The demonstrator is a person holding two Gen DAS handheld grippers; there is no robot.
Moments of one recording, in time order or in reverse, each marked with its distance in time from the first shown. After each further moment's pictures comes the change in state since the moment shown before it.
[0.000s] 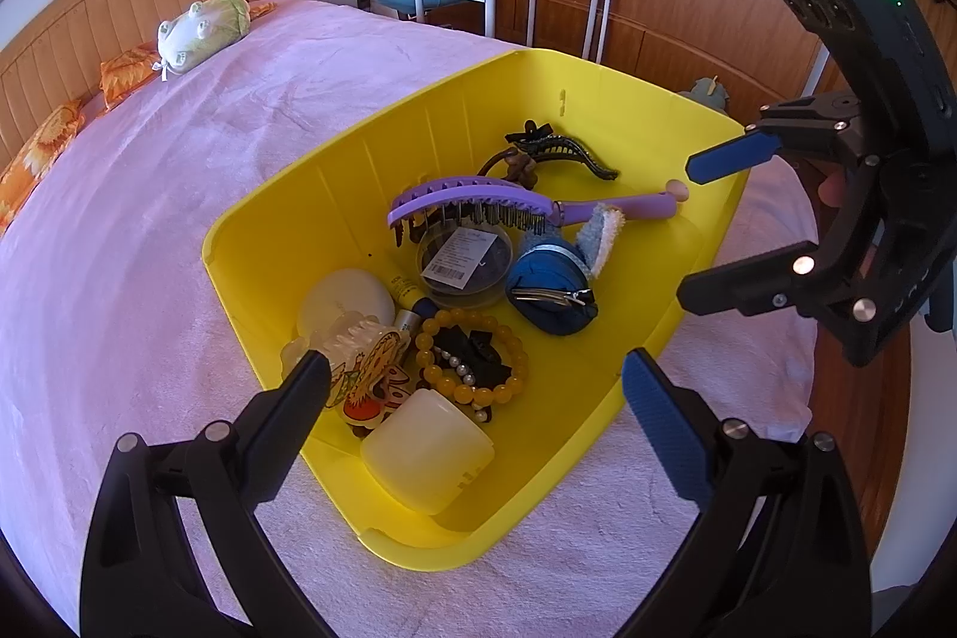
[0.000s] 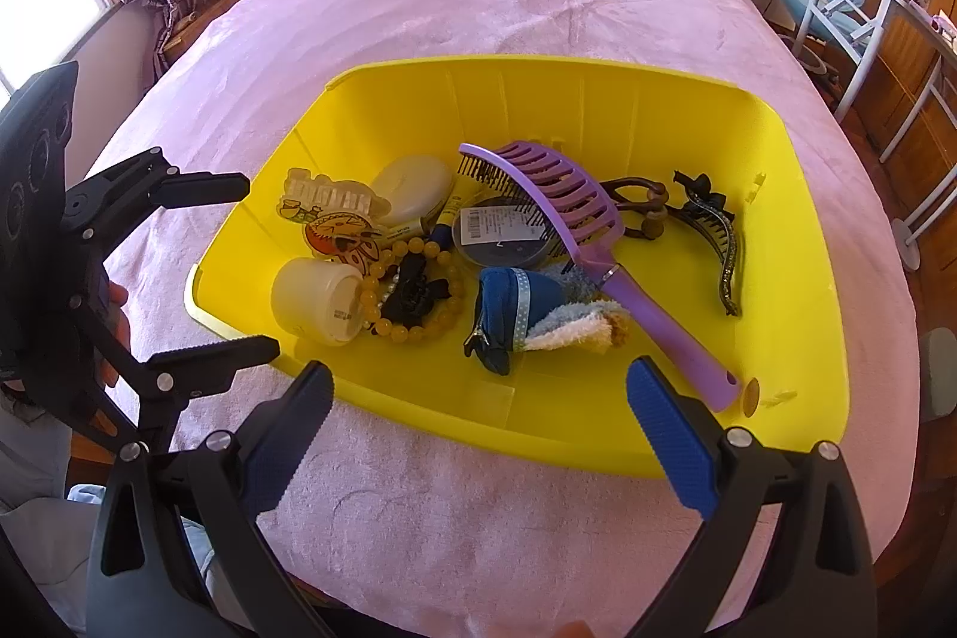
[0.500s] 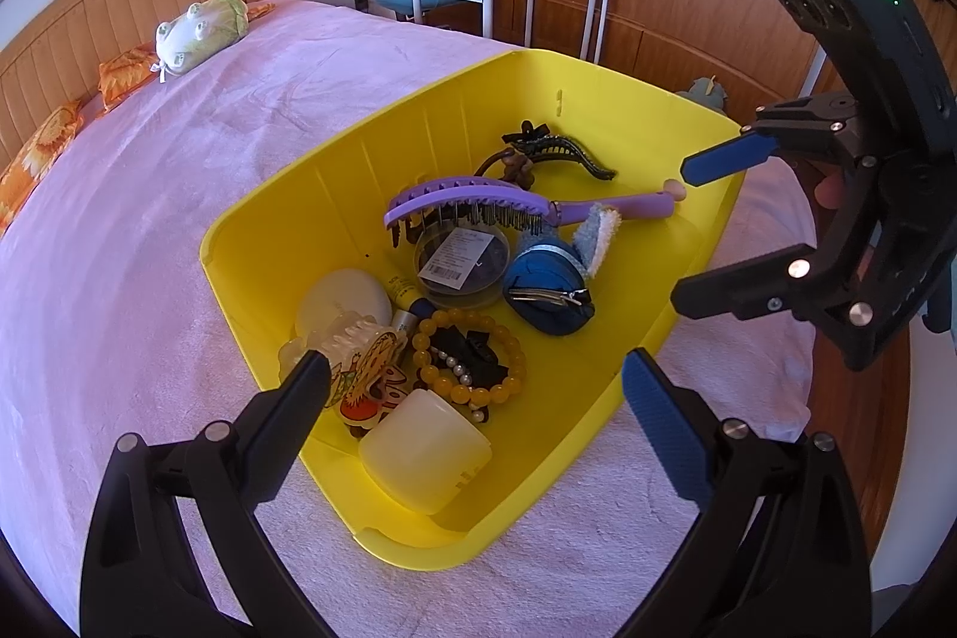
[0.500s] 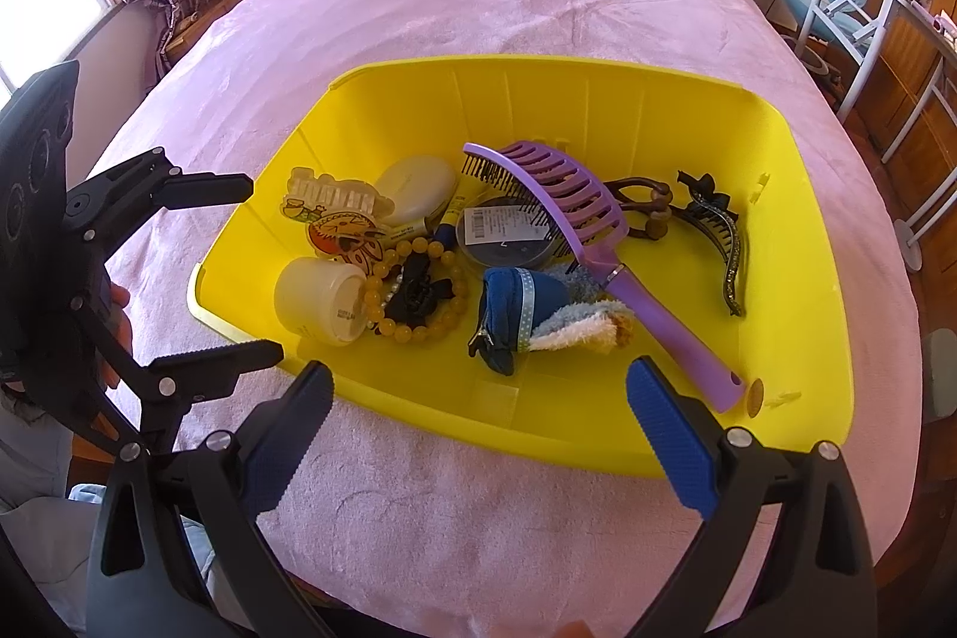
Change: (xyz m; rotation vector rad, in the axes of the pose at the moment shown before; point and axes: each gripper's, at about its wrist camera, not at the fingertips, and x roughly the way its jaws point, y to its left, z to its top) left arm 0.001 -0.002 -0.001 0.001 -0.002 -0.001; right arm 0.000 0.000 0.000 -0.003 -0.002 0.008
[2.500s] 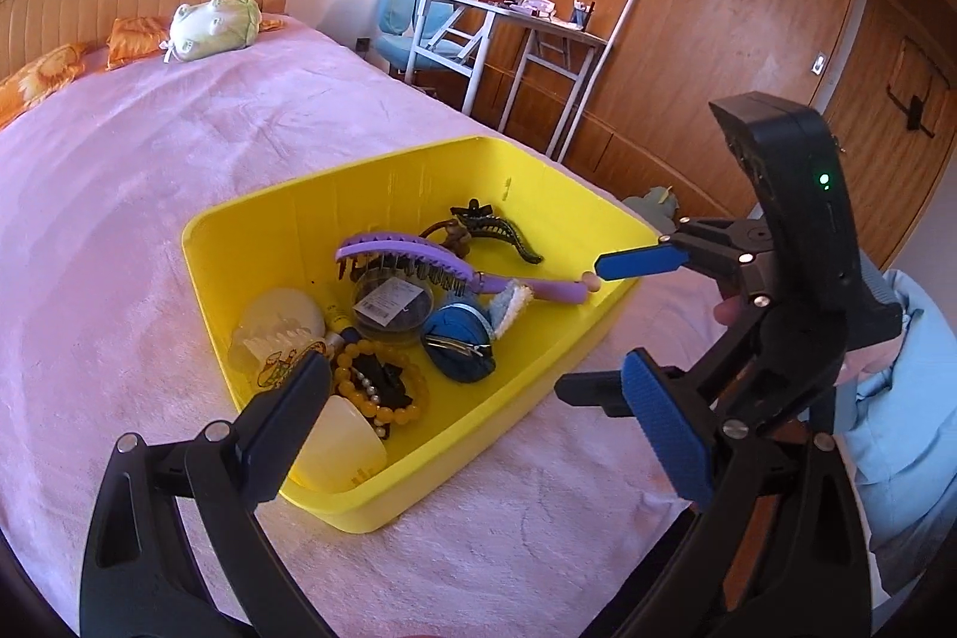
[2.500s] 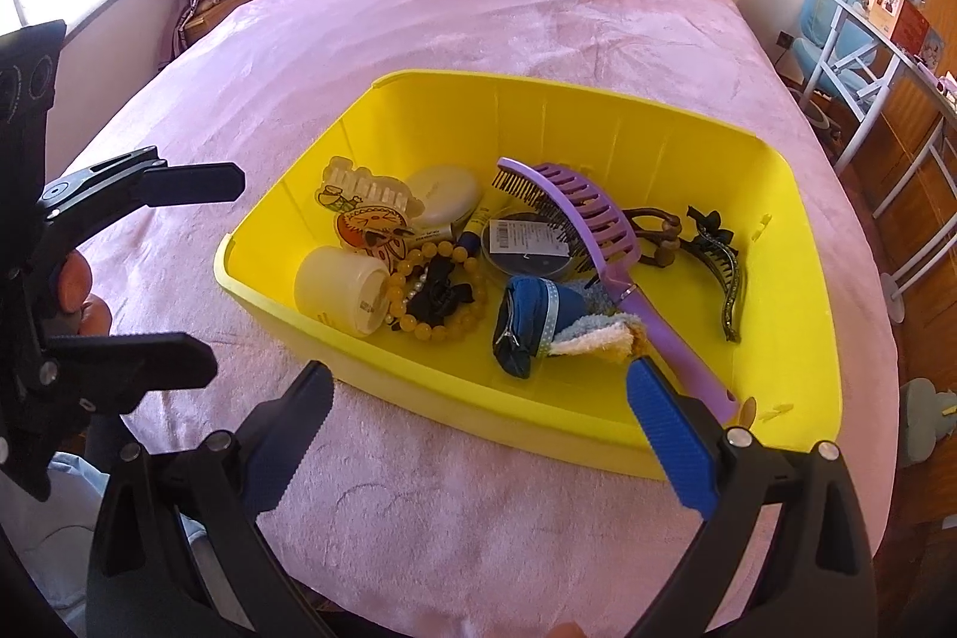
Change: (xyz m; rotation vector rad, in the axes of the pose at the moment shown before) left arm -0.049 -0.003 -0.013 -0.206 -0.188 -0.170; right arm -0.011 0.025 -0.013 -0.111 -0.061 -0.042
